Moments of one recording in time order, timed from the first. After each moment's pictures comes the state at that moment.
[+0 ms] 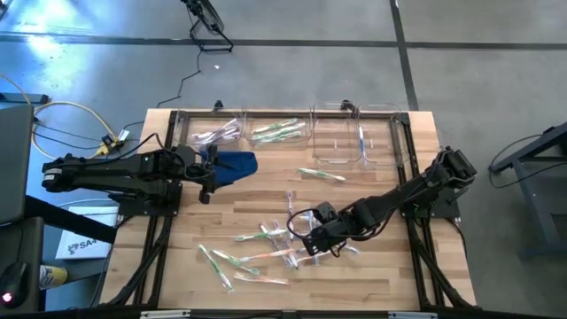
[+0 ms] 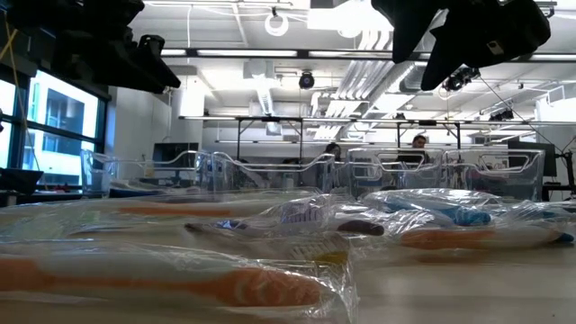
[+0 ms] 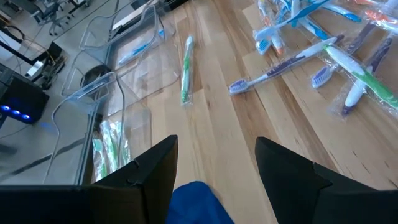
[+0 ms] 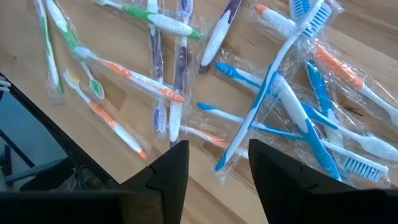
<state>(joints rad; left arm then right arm) 0.10 0.63 0.51 -0.32 -0.04 0.55 0.45 1.69 1.32 -0.74 0.13 1.49</state>
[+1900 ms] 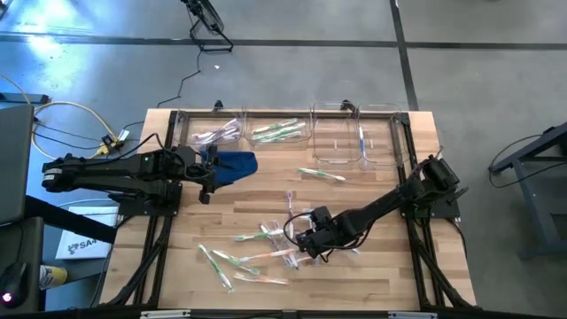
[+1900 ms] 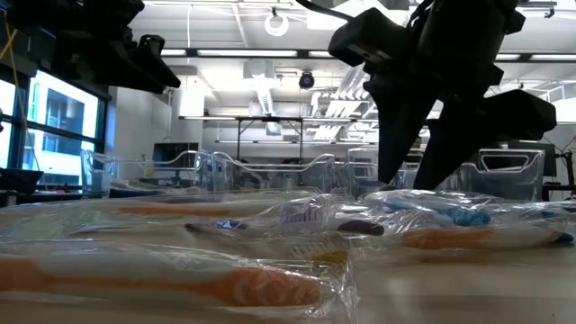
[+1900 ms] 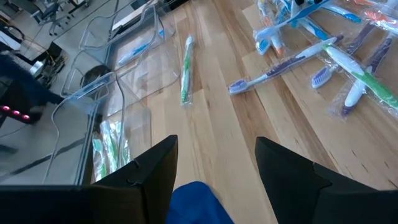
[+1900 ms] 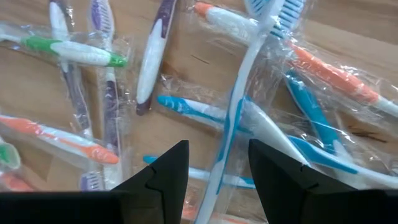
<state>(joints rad) 0.10 0.63 0.51 -0.32 -0.04 0.55 0.44 1.86 1.21 -0.58 0.23 1.66</state>
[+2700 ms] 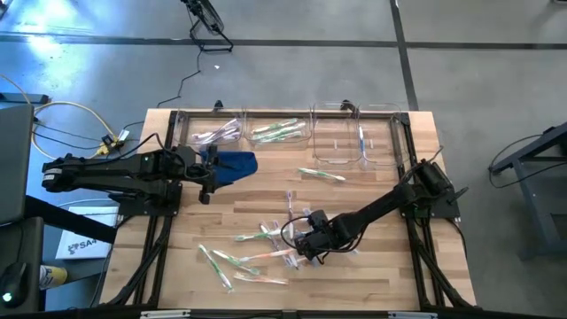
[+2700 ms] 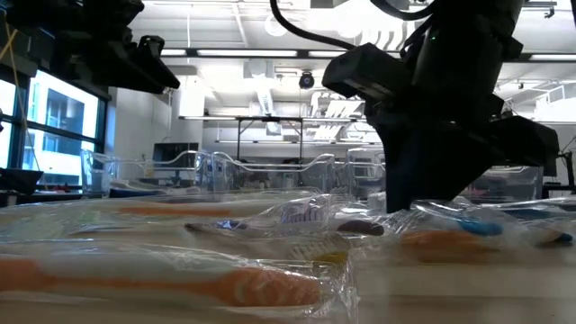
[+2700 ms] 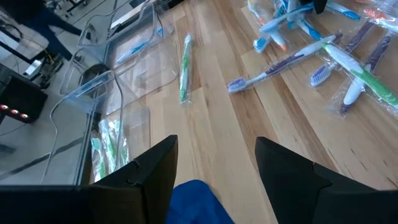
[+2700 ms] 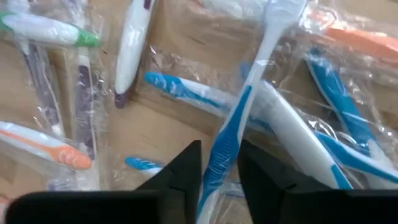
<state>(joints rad) 0.10 0.63 0.51 -0.32 -0.04 0.55 0.44 1.93 1.21 -0.54 0.18 1.65</state>
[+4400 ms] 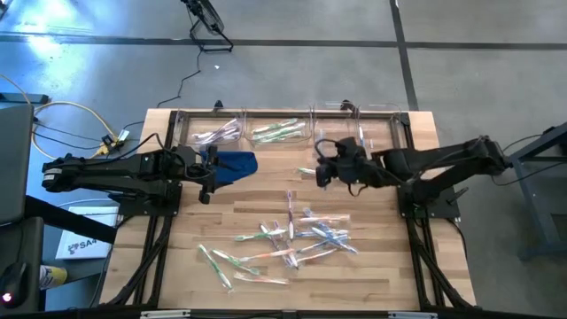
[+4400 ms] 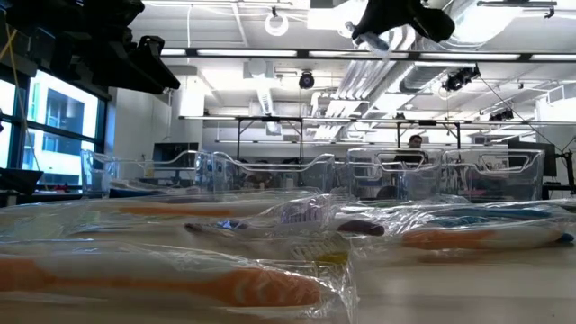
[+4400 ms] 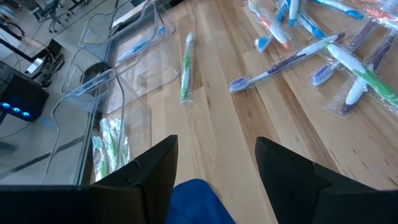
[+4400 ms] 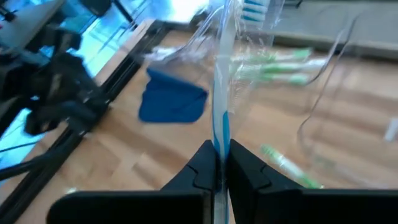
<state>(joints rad) 0.10 0.63 0.51 -0.32 -0.04 0.54 0.13 1.31 1.21 -0.63 0.61 1.02</state>
